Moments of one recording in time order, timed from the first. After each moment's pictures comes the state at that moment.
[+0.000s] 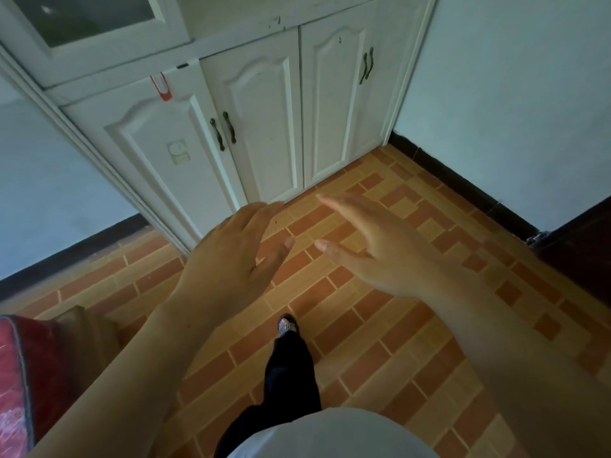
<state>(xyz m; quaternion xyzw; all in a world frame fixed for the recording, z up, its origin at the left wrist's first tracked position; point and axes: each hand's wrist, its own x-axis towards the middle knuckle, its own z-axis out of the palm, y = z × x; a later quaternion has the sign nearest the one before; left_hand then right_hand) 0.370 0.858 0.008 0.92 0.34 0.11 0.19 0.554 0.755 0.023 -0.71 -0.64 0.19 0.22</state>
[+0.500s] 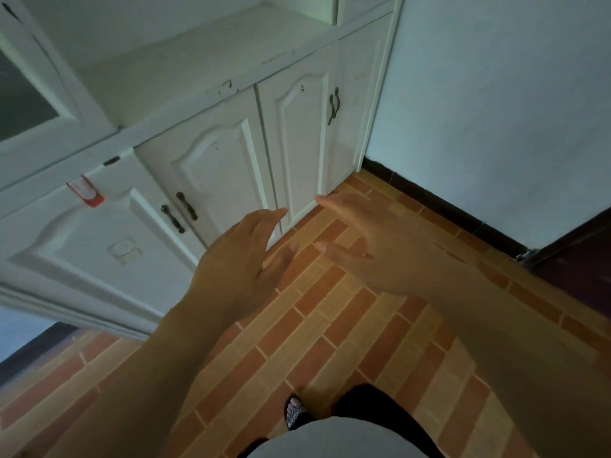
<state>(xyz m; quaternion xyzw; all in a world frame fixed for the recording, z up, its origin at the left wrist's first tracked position) 0.553 1.096 0.012 0.94 0.25 0.12 0.20 0.714 0.967 0.042 -0.76 -0.59 0.15 0.23</state>
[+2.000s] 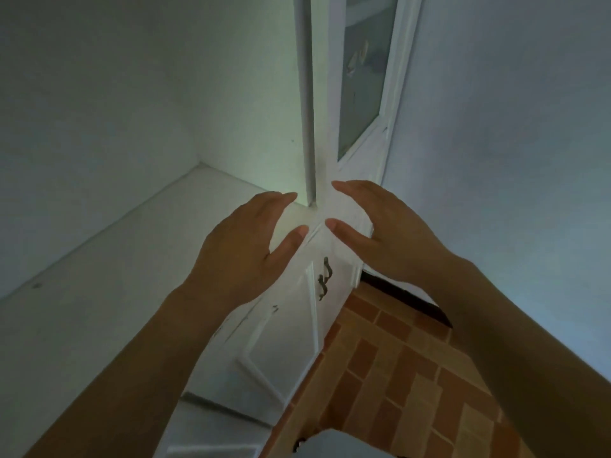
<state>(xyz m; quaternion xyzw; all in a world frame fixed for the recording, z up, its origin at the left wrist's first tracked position) 1.105 1.573 0.068 0.97 0.16 0.14 0.13 1.238 1.424 0.065 -0.82 -0.48 0.03 0.31</state>
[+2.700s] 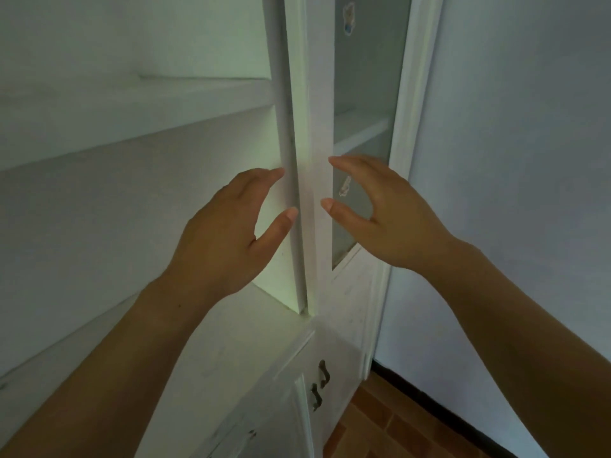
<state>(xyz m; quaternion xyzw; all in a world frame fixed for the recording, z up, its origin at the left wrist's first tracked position) 1.208 1.610 0.177 0.94 0.17 0.30 0.07 1.362 1.480 0.175 -0.76 -0.54 -0.10 0.35</state>
